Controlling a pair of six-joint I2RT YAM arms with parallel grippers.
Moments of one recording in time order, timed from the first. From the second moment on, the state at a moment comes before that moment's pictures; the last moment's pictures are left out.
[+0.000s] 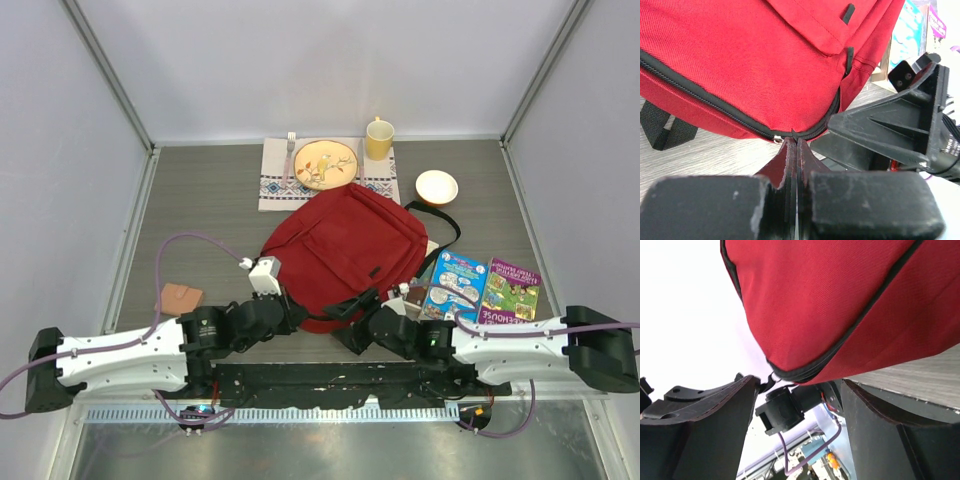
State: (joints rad) left arm -1.28 0.83 0.57 -0.39 -0.50 -1.08; right arm 1.31 1.03 0.34 0.15 0.38 1.95
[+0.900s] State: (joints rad) left arm -1.28 0.82 0.67 -0.64 -0.54 -1.09; right arm 1.21 0.84 0.42 -0.17 0.43 1.64
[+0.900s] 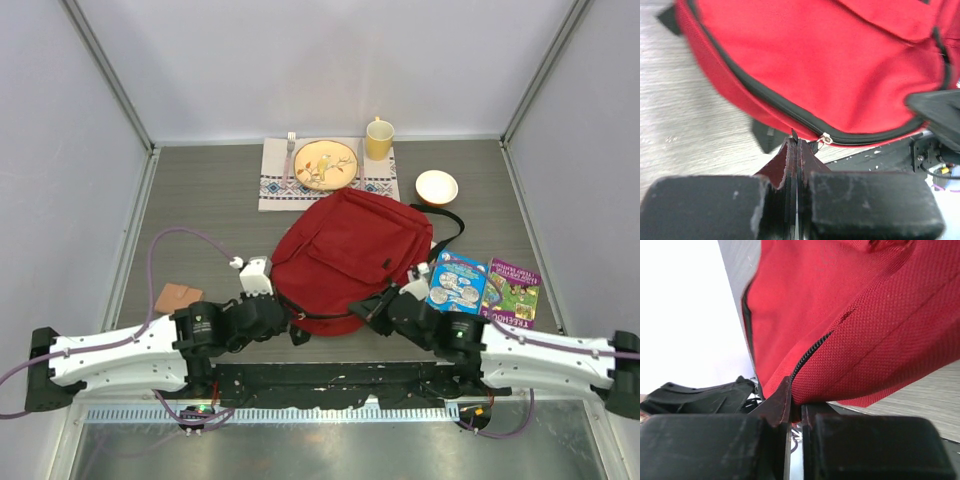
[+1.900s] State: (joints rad) left arm -1.50 0.85 0.62 -0.65 -0.66 -1.24; right arm 0.97 1.12 0.67 -0.55 0.07 0.80
